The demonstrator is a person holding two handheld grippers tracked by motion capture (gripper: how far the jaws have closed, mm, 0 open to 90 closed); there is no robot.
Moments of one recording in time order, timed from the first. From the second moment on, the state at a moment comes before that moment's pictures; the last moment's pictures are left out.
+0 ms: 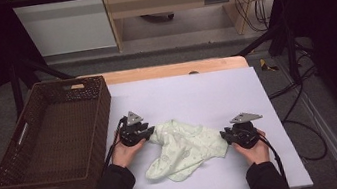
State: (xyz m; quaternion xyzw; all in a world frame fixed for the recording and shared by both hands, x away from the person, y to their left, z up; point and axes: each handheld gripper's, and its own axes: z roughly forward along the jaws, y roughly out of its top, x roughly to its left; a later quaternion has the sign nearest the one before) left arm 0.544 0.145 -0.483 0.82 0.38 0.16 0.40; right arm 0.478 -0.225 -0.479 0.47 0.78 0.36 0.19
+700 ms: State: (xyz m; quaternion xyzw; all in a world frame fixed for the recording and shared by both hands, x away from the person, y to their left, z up) left arm 0.521 0.169 -0.410 0.78 0.39 0.24 0.43; right arm 0.488 -0.215 -0.425 0.42 0.75 0.43 0.27
